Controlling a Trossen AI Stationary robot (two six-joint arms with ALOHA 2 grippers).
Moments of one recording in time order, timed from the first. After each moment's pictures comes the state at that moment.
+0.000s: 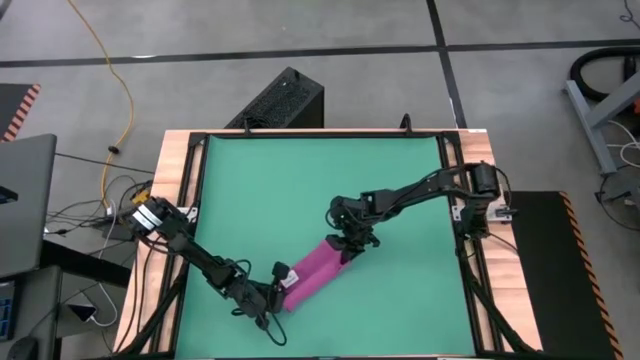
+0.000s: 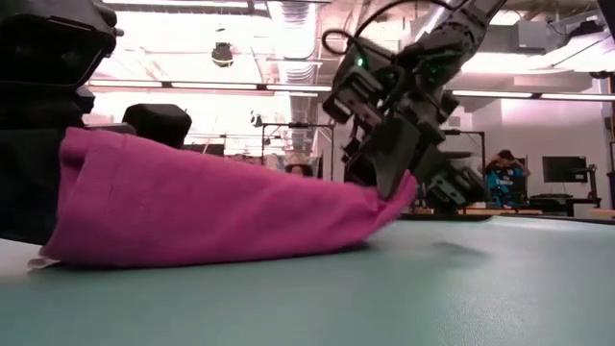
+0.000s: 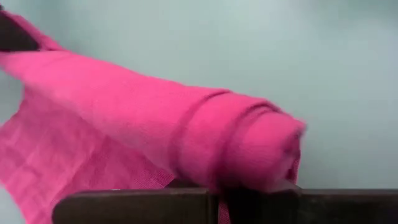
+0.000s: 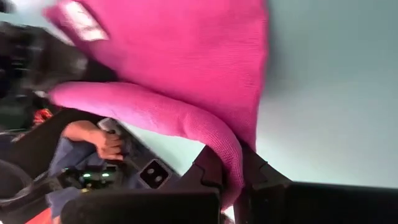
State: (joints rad) left arm -0.68 1.88 0.67 0.47 -0.41 0.00; right arm -0.03 1.85 1.01 -0.17 -0.73 1.28
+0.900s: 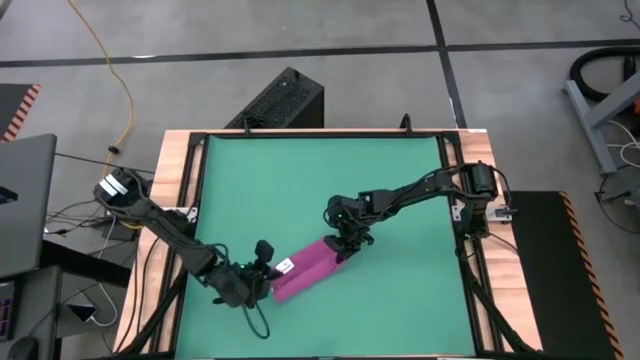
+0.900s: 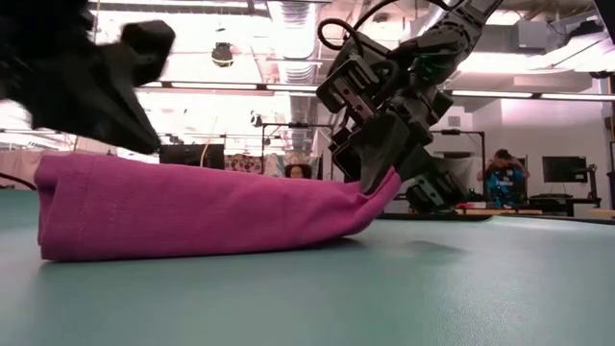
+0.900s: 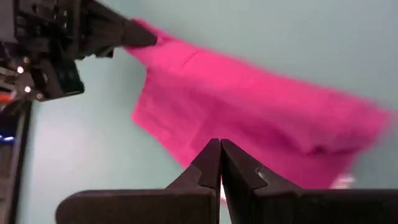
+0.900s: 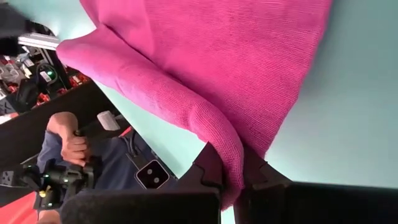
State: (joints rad) left arm -0.65 1.50 0.66 0.07 -0.63 0.24; right arm -0.03 1.85 1.03 -0.12 -0.72 1.18
